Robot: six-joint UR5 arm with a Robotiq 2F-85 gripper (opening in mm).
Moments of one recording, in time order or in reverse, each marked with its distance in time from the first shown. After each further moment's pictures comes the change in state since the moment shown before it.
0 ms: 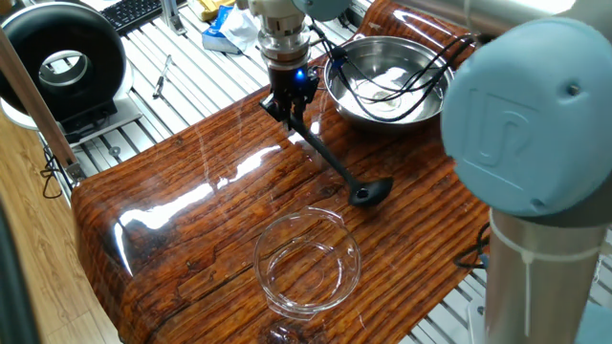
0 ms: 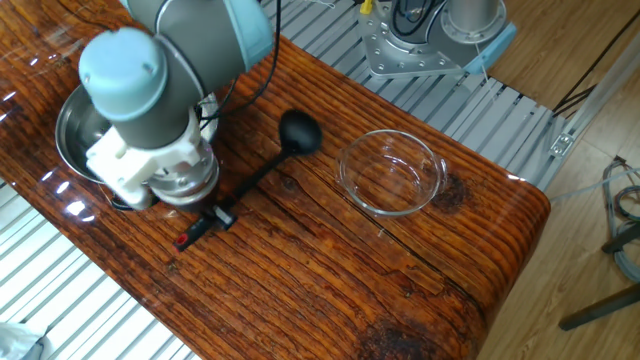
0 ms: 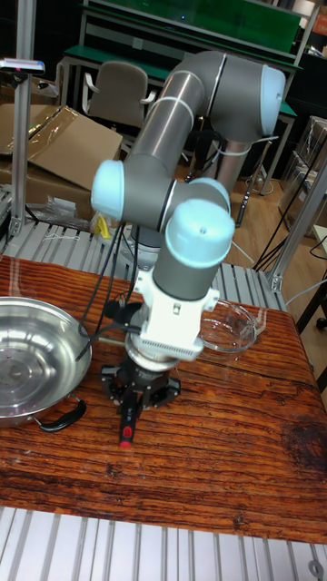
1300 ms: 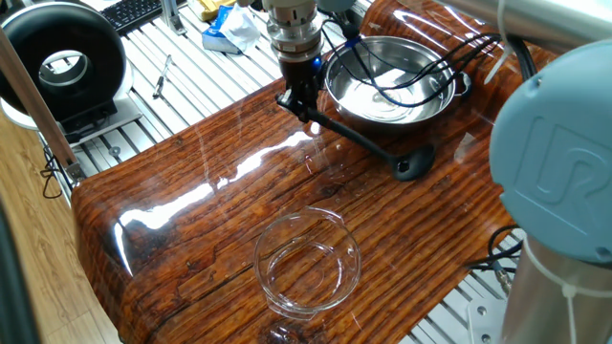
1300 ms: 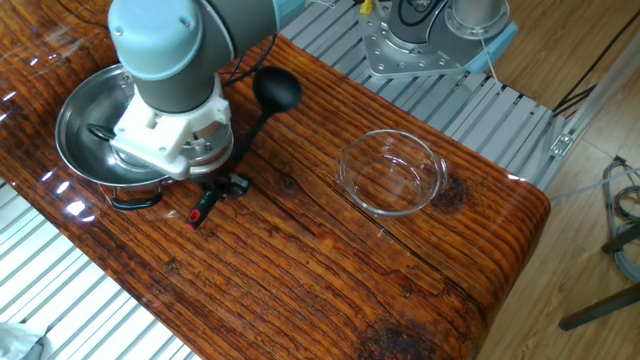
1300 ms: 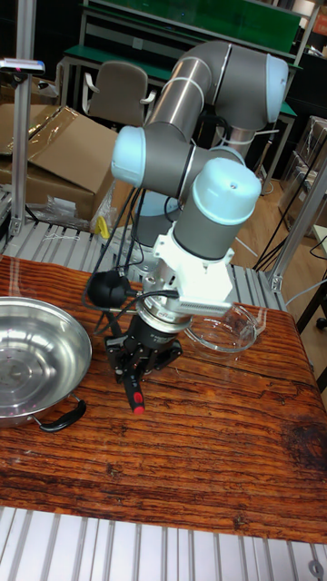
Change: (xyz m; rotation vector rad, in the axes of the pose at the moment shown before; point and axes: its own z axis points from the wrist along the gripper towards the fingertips) arm 0.029 -0.017 -0.036 0.104 -0.008 -0.310
